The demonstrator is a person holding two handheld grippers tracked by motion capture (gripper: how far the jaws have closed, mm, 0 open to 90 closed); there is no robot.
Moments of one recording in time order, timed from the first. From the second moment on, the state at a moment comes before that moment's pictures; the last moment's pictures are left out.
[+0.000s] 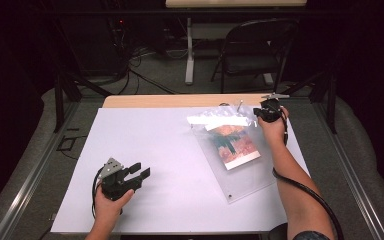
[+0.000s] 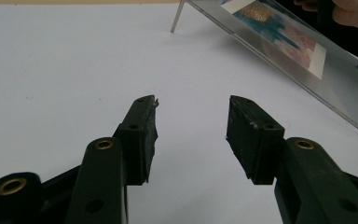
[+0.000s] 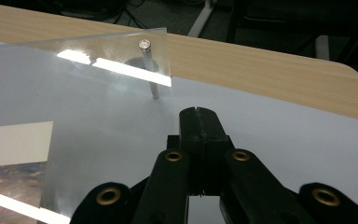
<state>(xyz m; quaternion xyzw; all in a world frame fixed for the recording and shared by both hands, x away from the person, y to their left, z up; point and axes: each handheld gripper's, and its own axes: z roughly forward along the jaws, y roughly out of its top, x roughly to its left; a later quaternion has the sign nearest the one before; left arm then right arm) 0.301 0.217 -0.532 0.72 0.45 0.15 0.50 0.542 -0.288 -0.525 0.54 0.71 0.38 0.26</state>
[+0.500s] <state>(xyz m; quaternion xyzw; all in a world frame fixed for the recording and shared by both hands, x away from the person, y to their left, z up) 0.308 0.213 -0.534 0.73 0.45 0.15 0.50 0.558 -0.279 -0.527 0.52 0.73 0.38 0.24</state>
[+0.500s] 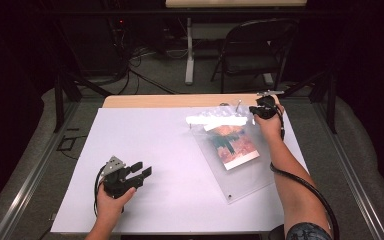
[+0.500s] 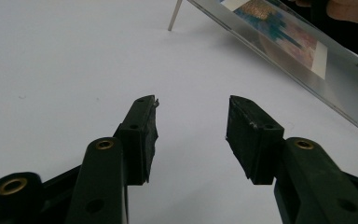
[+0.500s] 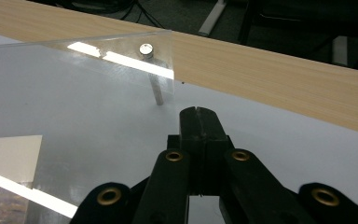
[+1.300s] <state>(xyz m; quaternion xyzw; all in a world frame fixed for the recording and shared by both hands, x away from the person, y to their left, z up) 0.311 0.213 -0.533 0.73 0.45 0.16 0.50 0.552 -0.202 -0.527 0.43 0.79 0.39 0.20</state>
